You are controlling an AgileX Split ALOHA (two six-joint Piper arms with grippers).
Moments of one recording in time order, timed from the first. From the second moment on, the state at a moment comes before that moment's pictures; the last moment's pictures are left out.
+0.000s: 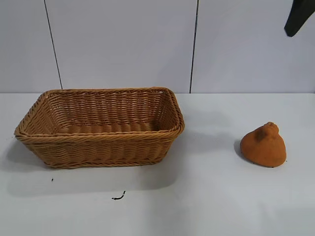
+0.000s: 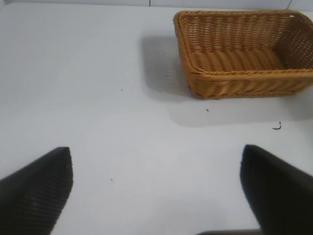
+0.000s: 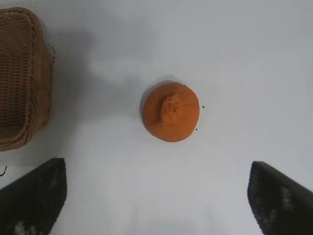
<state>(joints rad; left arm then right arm) -0.03 -0.01 -0.50 -0.01 1.07 -0.03 0.04 1.58 -1.38 0.09 1.04 -0.01</state>
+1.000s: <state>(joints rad) -0.03 -0.01 -0.50 -0.01 1.07 -0.03 0.04 2.13 -1.42 0.12 0.87 0.00</state>
